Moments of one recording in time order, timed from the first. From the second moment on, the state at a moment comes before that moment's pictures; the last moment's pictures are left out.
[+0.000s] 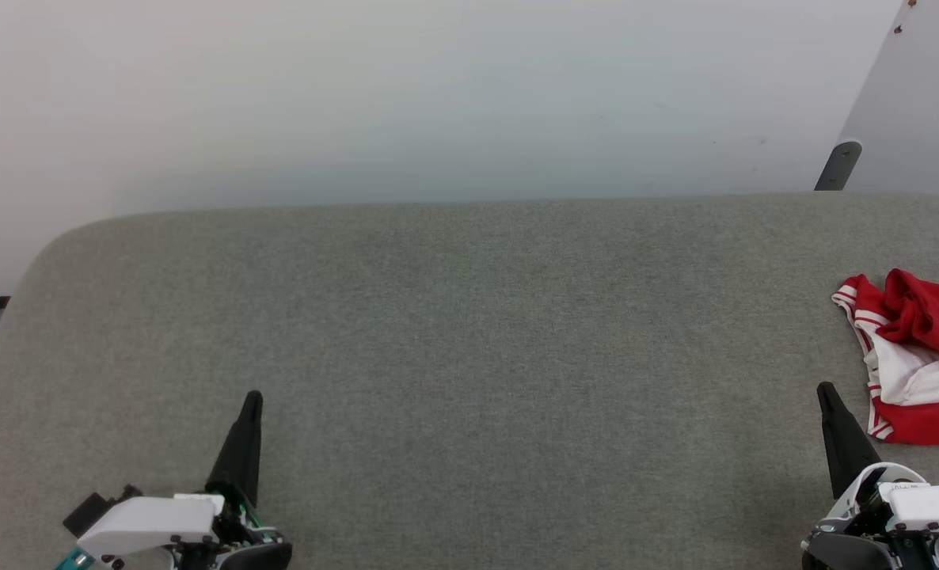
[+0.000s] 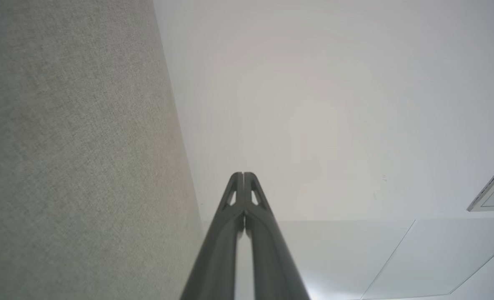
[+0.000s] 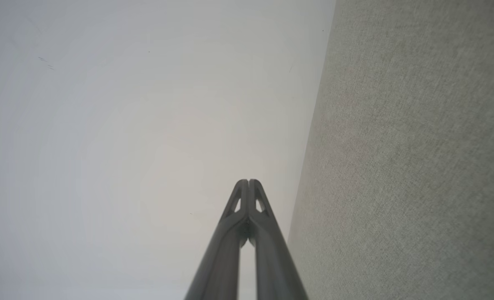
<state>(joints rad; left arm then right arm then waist) -0.10 0.05 0.11 0.25 -1.61 -0.13 0.11 -0.11 -0.05 -0.12 0.25 1.61 0.13 0.11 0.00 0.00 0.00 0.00</state>
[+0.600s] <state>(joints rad) -0.10 0.05 0.11 0.25 -1.61 -0.13 0.11 -0.11 -0.05 -0.12 0.25 1.61 0.13 0.11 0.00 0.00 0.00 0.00</state>
